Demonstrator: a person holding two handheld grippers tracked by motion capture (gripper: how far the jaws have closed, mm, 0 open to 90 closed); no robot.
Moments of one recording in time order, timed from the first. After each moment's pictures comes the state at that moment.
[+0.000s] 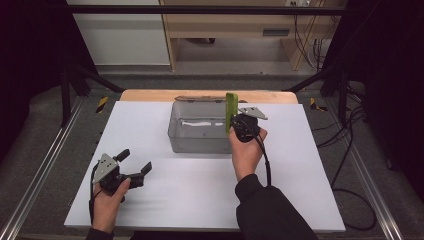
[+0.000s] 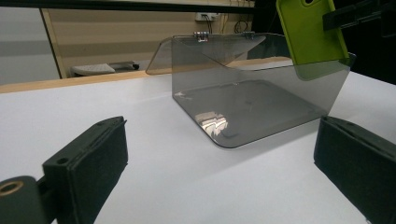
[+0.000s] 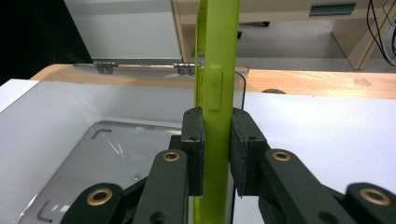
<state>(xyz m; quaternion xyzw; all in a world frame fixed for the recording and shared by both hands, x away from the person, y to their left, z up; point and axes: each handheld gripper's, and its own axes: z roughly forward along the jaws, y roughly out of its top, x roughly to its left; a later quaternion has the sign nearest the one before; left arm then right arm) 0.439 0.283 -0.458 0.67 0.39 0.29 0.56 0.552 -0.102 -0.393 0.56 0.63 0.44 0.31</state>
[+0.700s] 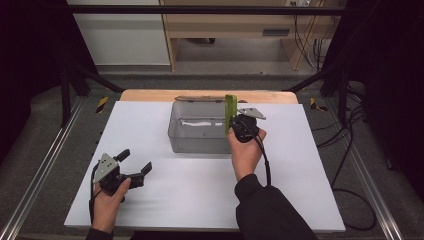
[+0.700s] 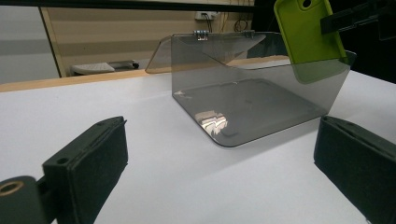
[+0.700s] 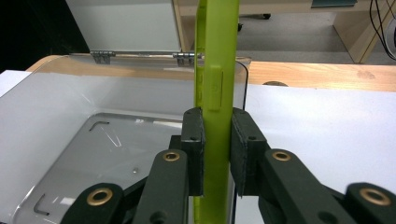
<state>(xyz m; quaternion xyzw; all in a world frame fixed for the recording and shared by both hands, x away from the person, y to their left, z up) 0.439 0.283 -0.458 0.67 0.39 0.29 0.56 0.554 -0.100 -0.397 0.56 0.64 0.43 0.30</state>
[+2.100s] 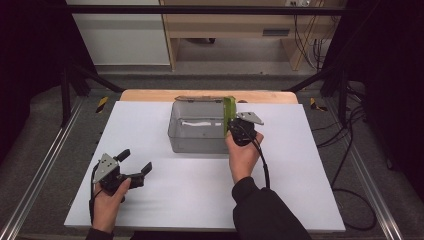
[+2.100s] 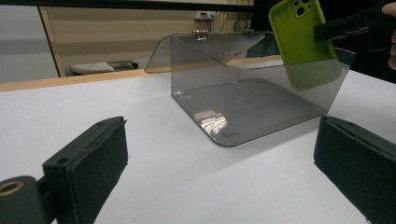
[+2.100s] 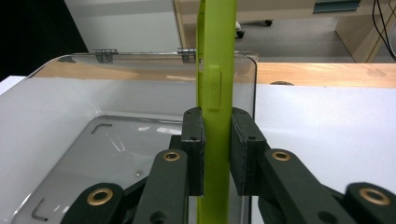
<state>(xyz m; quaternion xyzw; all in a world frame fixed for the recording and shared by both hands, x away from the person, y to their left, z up) 0.440 0.283 -0.458 0.67 0.39 0.29 0.56 0.554 -0.095 -0.414 0.56 0.62 0.45 0.30</state>
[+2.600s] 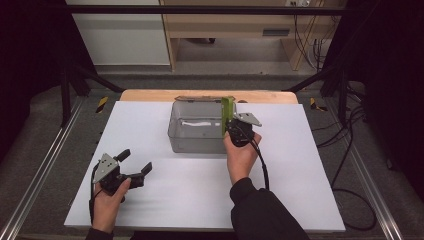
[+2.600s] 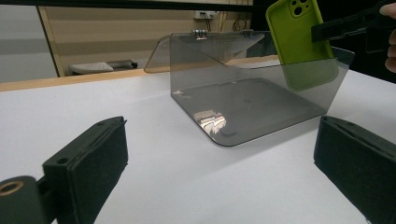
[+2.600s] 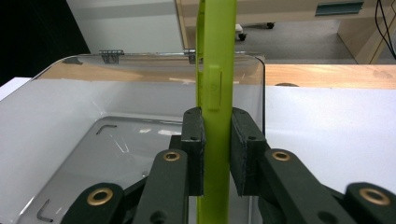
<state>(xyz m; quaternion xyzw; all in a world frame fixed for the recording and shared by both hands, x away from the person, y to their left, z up) 0.440 0.283 -0.458 0.67 0.39 0.28 0.56 0.553 -0.090 -0.416 0.56 0.62 0.46 0.31</state>
